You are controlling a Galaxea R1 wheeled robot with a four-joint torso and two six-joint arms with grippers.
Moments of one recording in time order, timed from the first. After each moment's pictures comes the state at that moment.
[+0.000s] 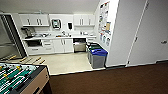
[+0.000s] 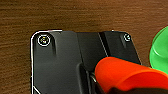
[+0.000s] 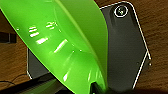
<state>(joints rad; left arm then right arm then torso) 1.51 2.91 -2.61 0.55 -0.23 -0.51 -1.52 3.05 -2.70 0.11 0.10 0.01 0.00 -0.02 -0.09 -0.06</state>
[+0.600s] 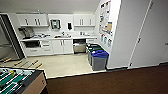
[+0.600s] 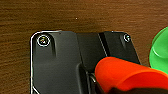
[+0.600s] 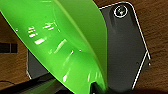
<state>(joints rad) 1.51 2.91 -2.61 0.55 -0.24 -0.51 -1.52 3.05 -2.70 0.11 0.10 0.01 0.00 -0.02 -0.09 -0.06</state>
